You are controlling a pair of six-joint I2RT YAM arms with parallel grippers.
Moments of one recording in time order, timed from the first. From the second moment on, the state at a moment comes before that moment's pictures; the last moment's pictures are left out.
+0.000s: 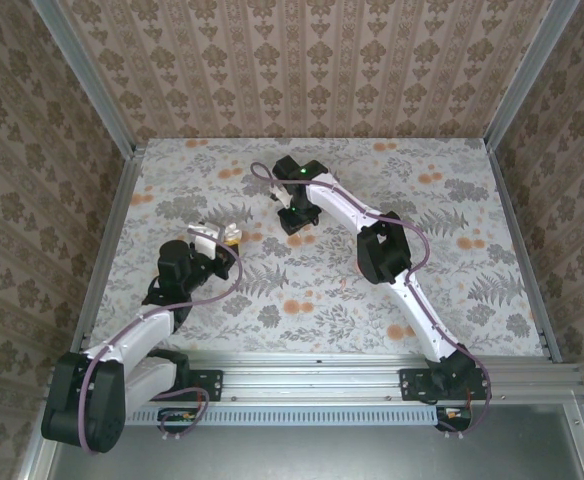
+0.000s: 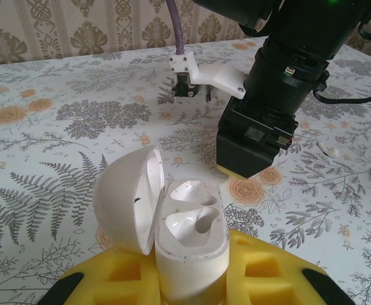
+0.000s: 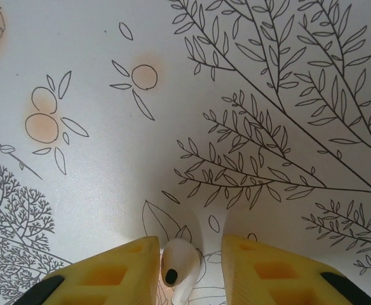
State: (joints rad) left arm -0.27 1.02 0.30 0.42 0.37 -0.01; right arm 0.58 2.64 2.50 -1.23 -0.08 -0.03
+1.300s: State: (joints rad) left arm -0.40 1.36 0.44 0.66 0.52 -0.06; right arm 0.58 1.77 1.28 -0.39 -0.07 0.25
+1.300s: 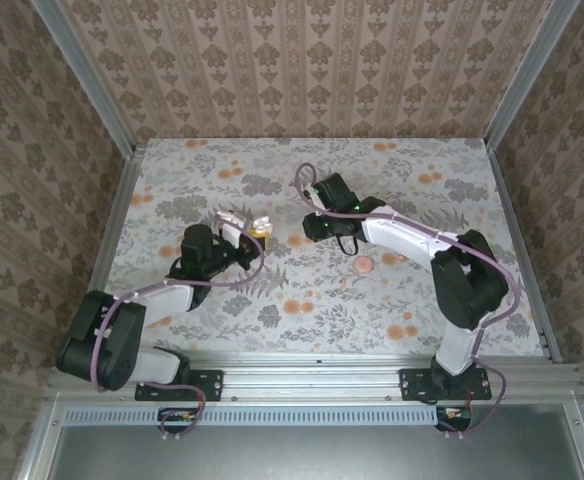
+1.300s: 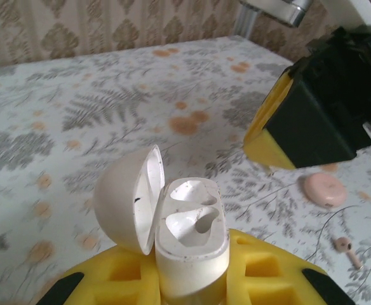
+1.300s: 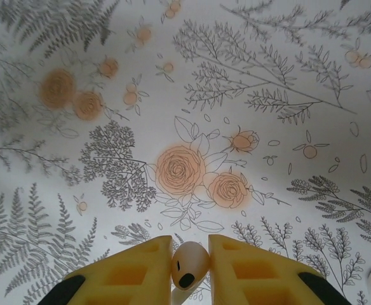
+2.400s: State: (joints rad) left arm -0.48 1.47 0.62 0.72 0.69 -0.07; right arm 0.65 1.47 1.10 0.06 -0.11 0.27
